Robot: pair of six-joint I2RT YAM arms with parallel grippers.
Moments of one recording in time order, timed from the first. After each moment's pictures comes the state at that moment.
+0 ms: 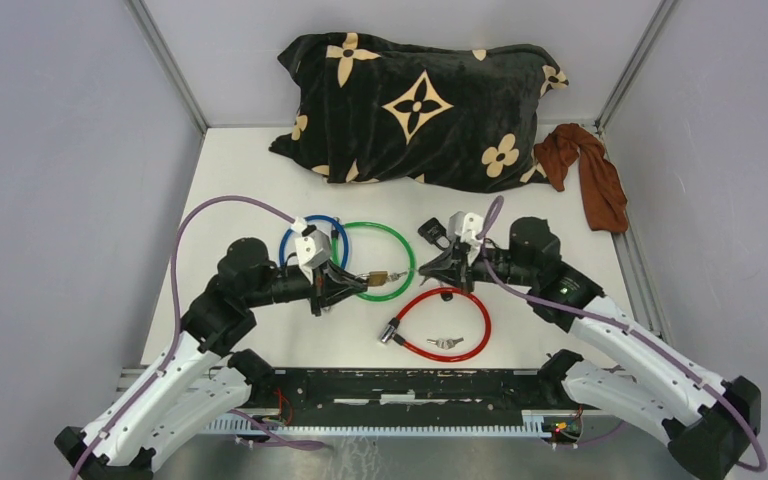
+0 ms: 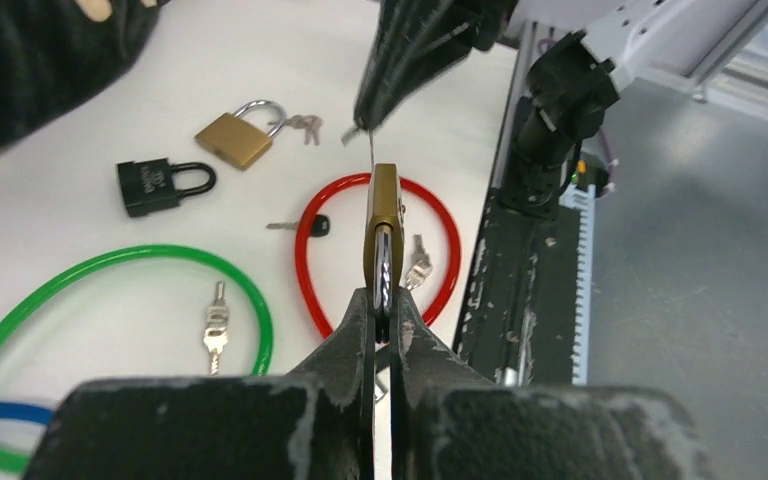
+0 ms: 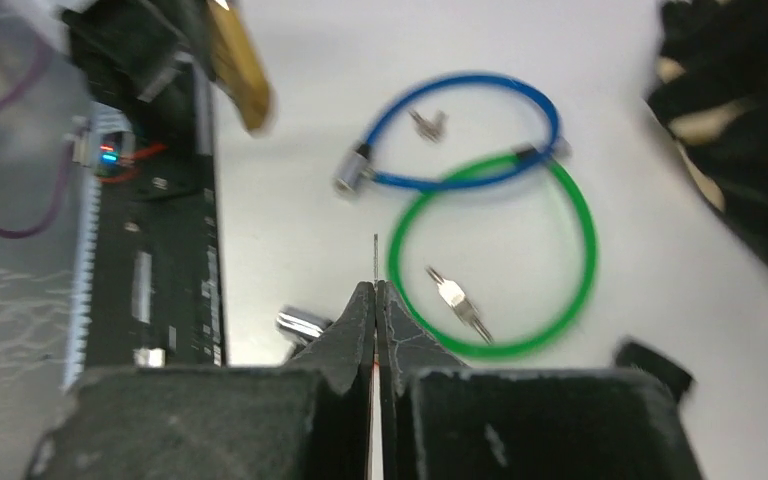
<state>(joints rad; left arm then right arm) -0.63 0.63 0.69 -0.25 0.68 -0.04 0.73 0.91 0.74 -0.03 -0.68 -0.15</state>
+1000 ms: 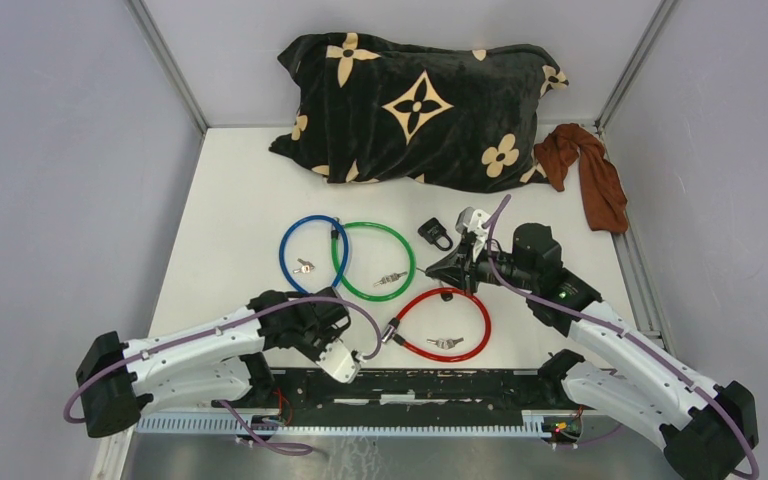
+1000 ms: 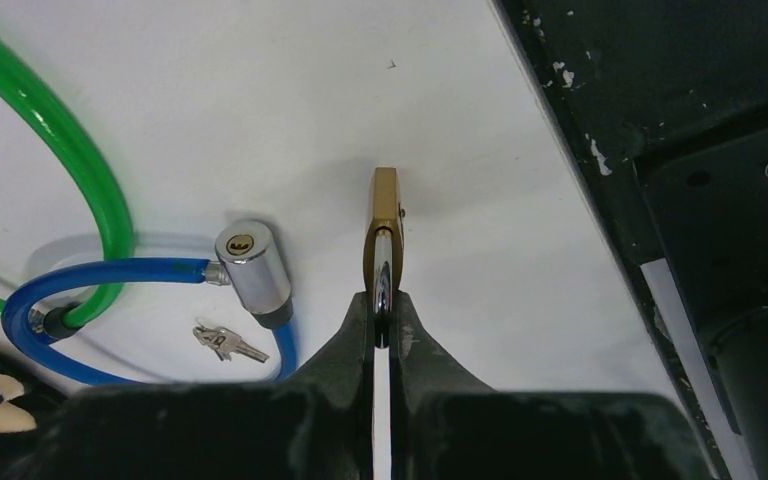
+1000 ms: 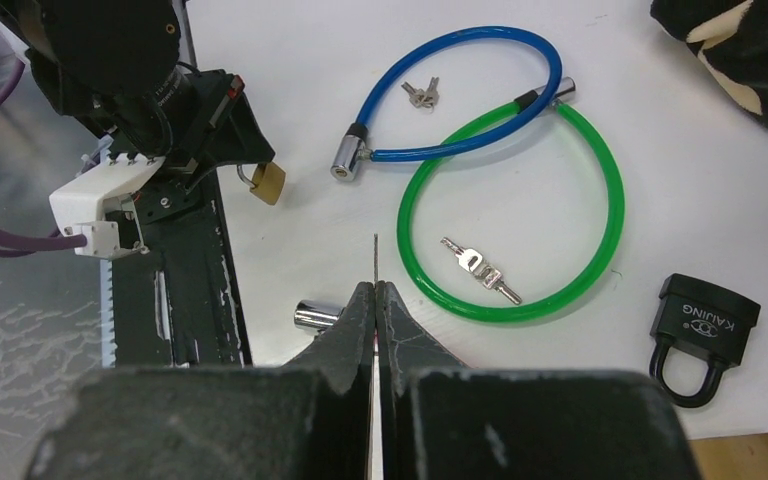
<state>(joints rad) -1.04 0.95 0.59 -0.98 -0.06 1.15 0.62 0.86 0.62 0.01 -0.63 0.01</state>
